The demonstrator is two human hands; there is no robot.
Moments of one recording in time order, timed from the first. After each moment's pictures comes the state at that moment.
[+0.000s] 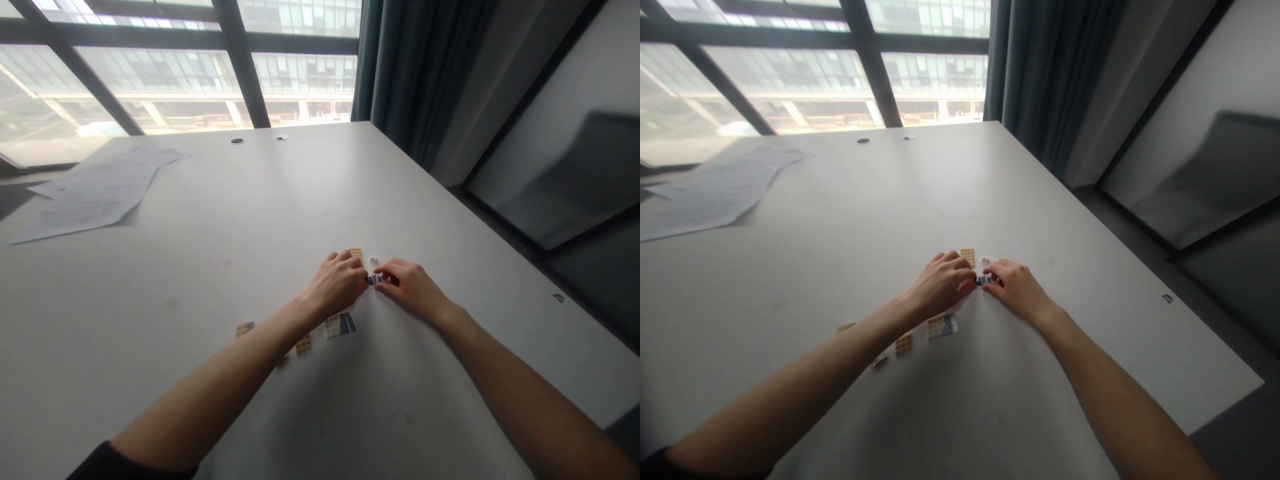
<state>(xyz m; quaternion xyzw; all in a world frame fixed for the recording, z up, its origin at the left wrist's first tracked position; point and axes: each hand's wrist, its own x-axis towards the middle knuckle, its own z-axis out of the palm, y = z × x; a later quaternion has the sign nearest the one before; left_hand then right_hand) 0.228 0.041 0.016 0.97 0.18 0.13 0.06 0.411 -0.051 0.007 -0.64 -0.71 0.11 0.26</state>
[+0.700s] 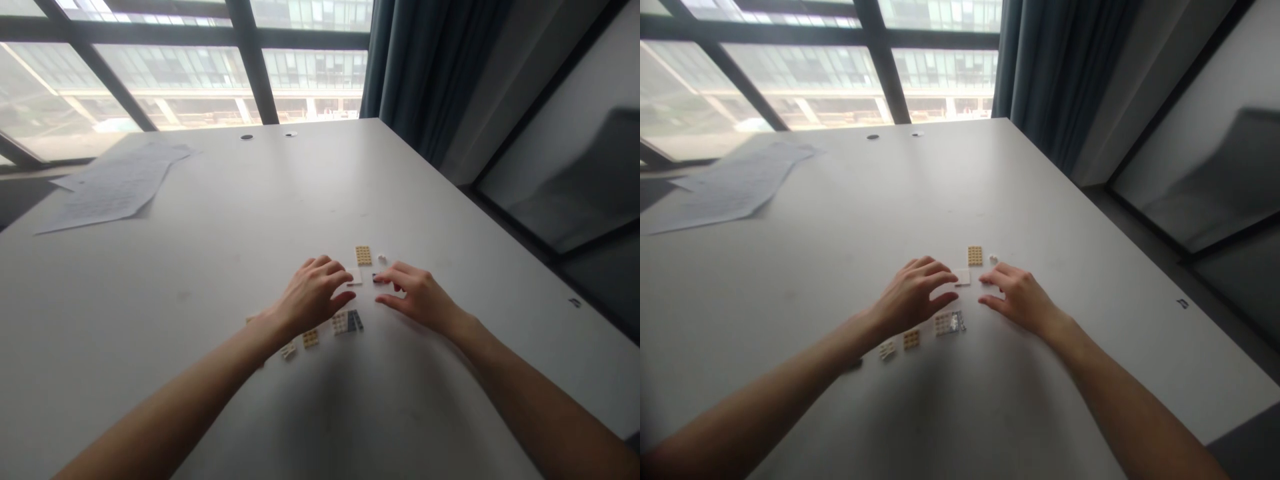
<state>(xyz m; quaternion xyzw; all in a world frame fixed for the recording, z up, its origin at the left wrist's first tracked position) 0.171 0.033 0.033 0.96 0.21 0.14 0.09 0.395 -0.065 0.020 -0.58 -0.76 0.11 0.26</state>
